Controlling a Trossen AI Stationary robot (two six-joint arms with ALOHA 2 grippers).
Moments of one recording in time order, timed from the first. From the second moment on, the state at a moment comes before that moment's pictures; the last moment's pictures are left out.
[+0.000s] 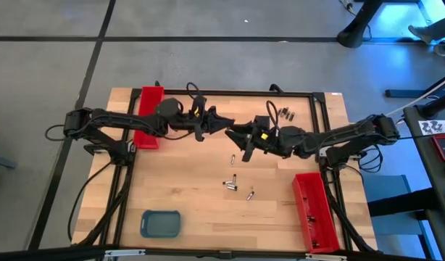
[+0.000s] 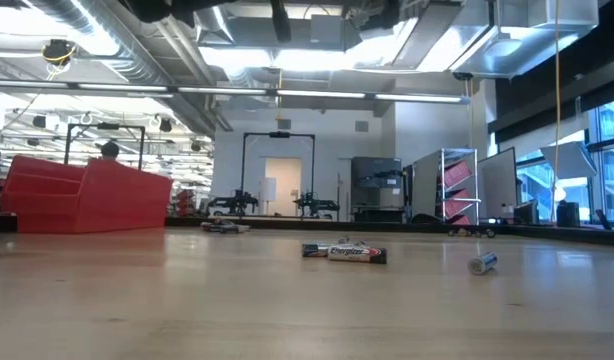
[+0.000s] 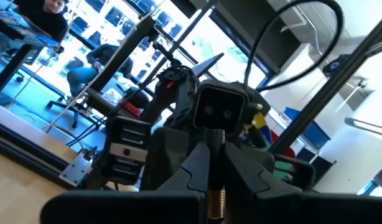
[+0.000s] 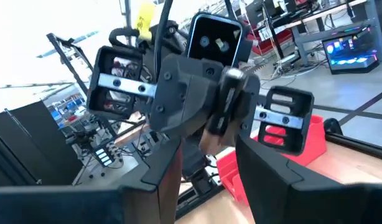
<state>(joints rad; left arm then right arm) 0.15 1.42 0.93 0.74 0.21 -0.75 0.16 1.41 1.00 0.53 0.44 0.44</state>
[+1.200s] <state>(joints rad) 0.15 1.42 0.93 0.59 0.20 -0.64 0.46 1.19 1.22 -0.87 0.12 0.73</state>
